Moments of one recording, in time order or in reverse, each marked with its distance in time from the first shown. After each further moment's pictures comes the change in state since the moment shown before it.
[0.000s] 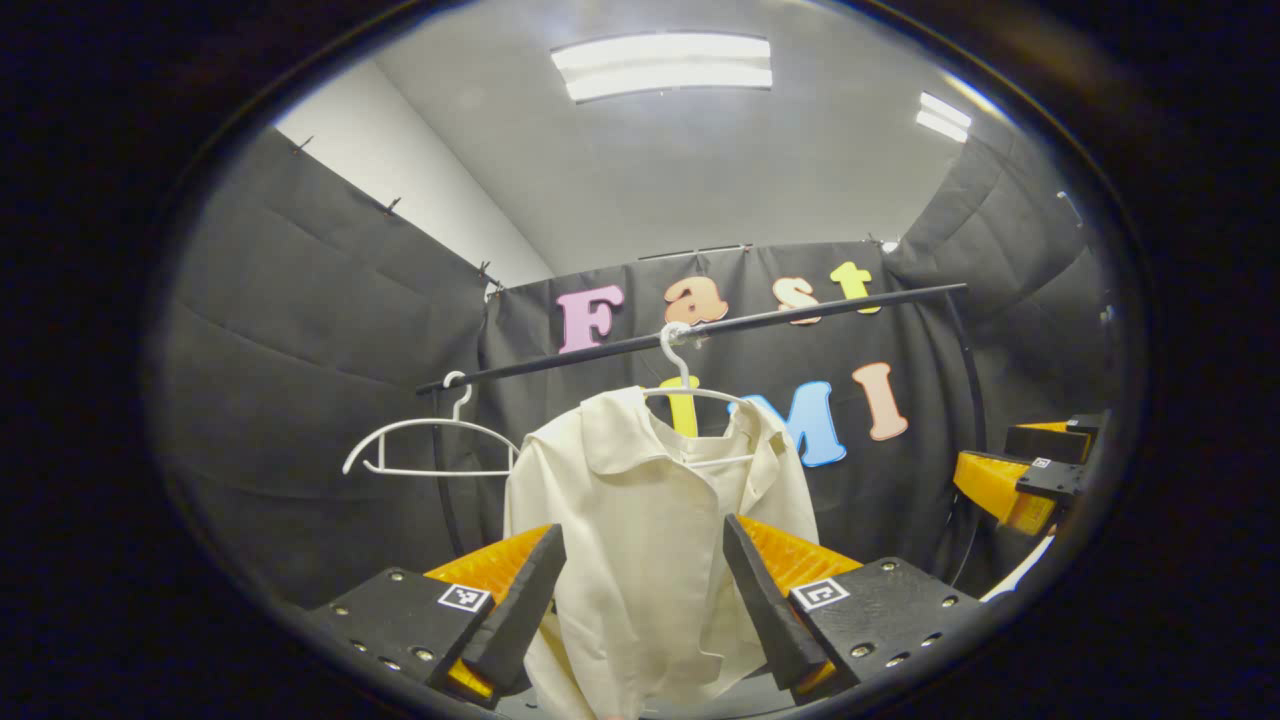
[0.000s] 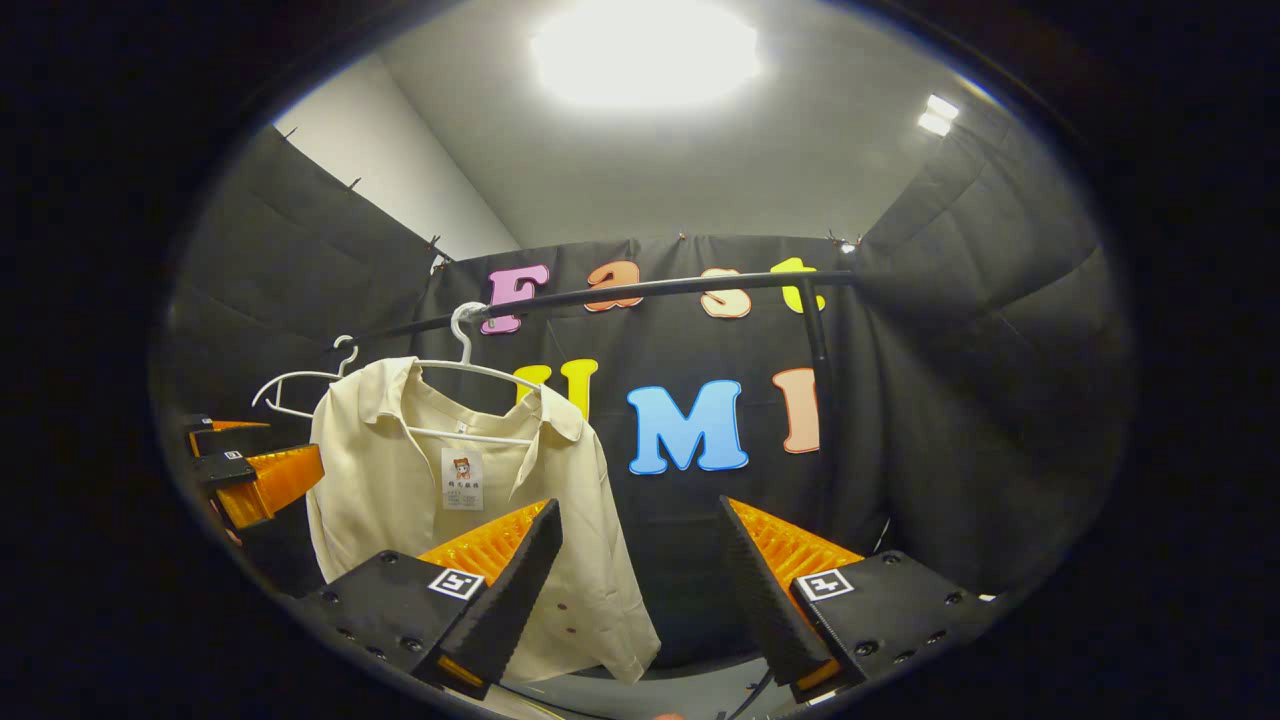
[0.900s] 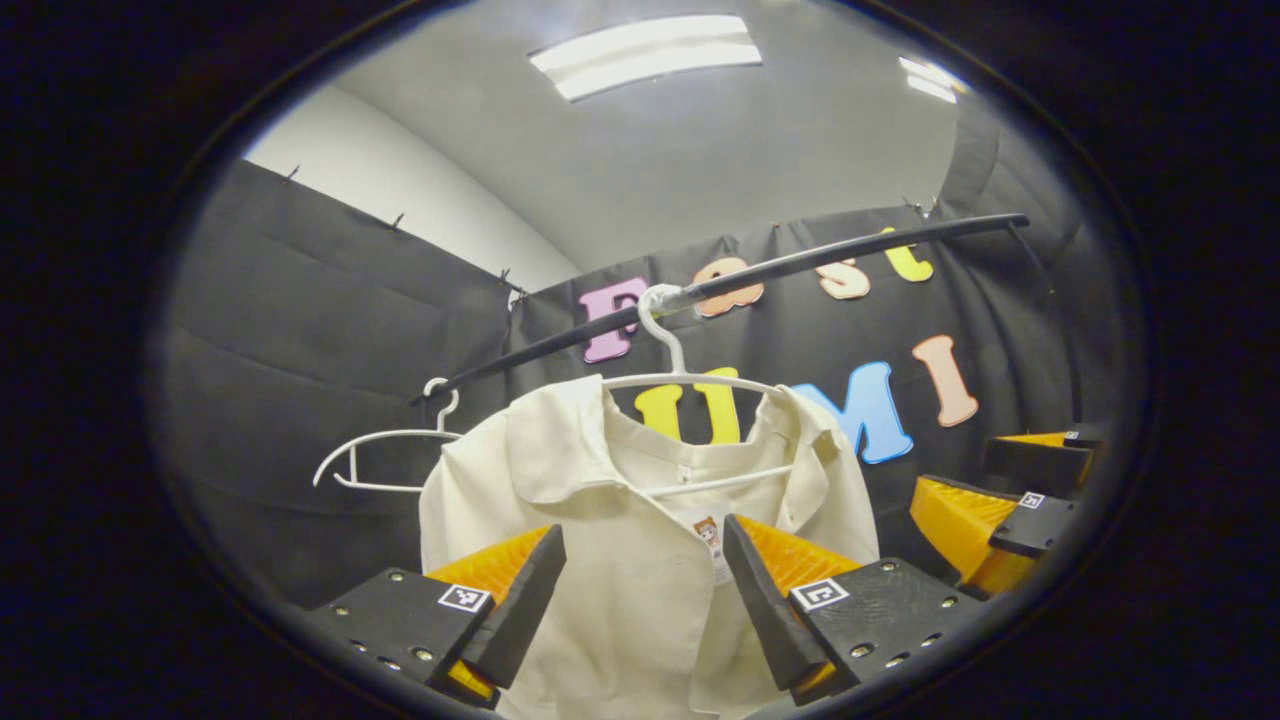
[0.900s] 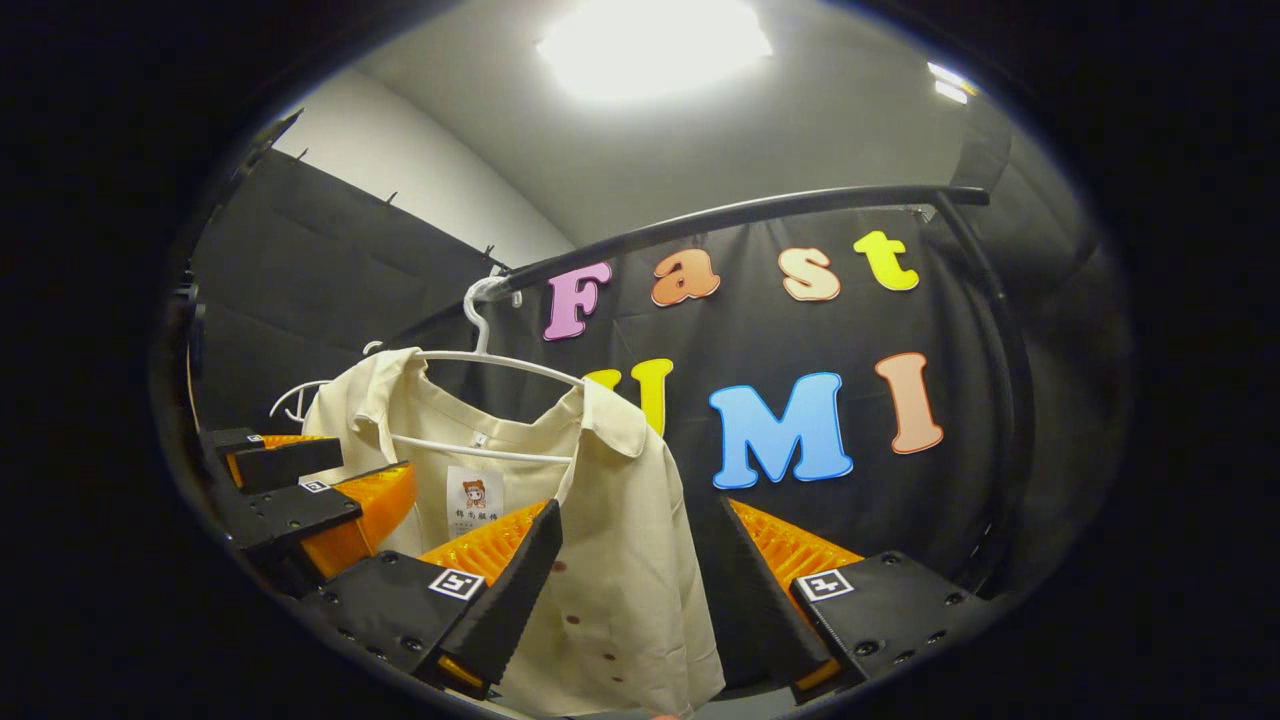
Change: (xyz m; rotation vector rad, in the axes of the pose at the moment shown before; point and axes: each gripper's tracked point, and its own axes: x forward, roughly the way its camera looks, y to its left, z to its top) left arm 0.116 -0.028 -0.026 0.099 -0.006 0.179; right arm 0.121 0.049 -0.030 0.054 -0.018 0.250
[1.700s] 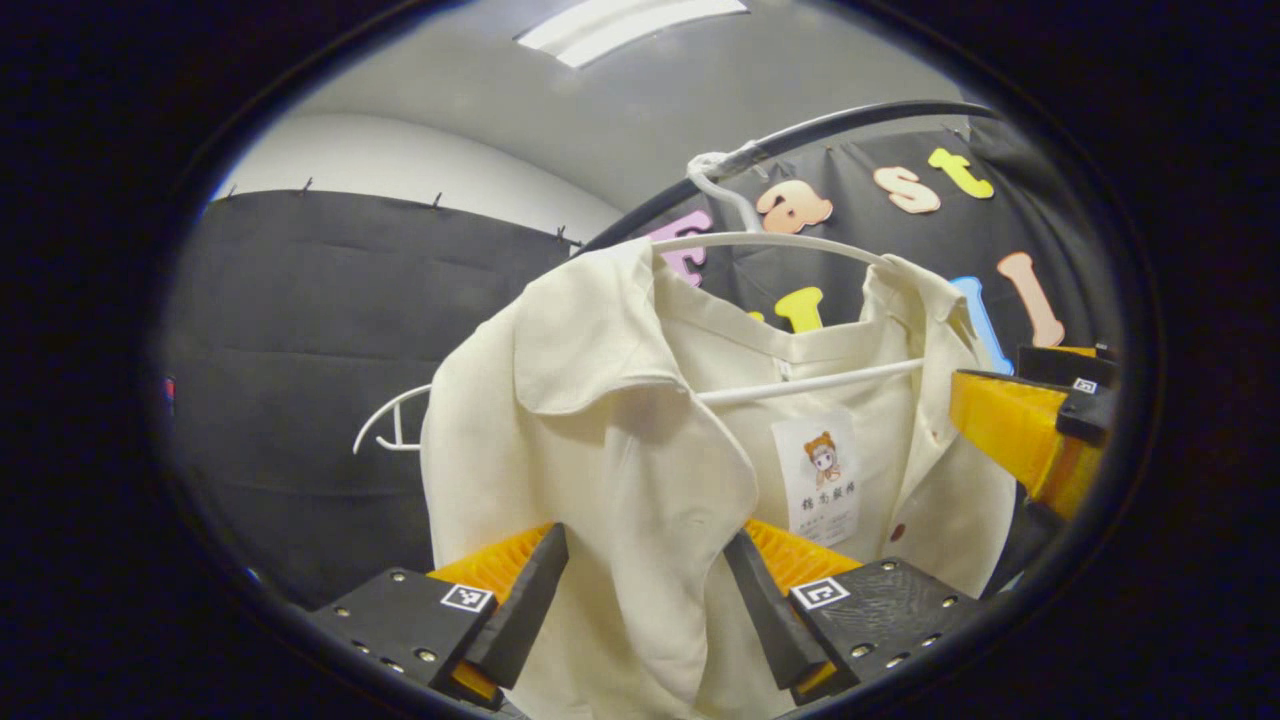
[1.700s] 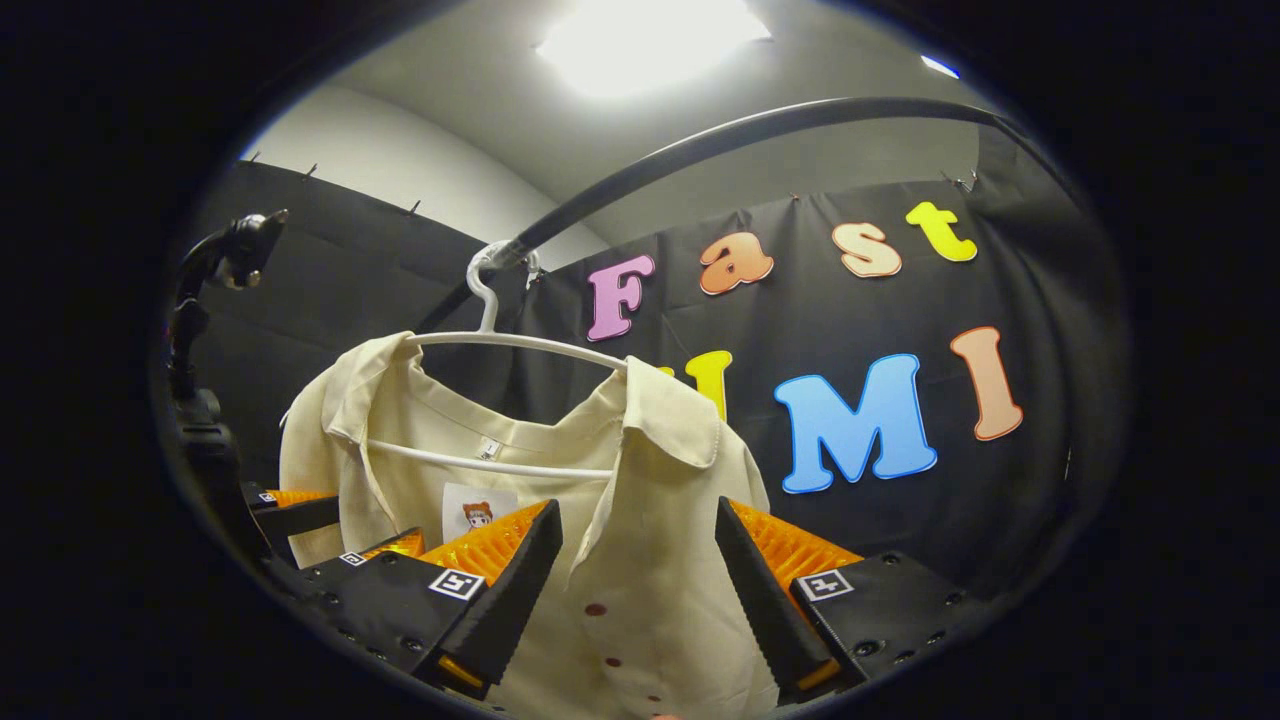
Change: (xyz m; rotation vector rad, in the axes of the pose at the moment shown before) left arm 0.040 0.045 -0.076 0.102 0.155 0.241; right arm 0.088 0.042 -0.020 0.059 -0.017 0.154
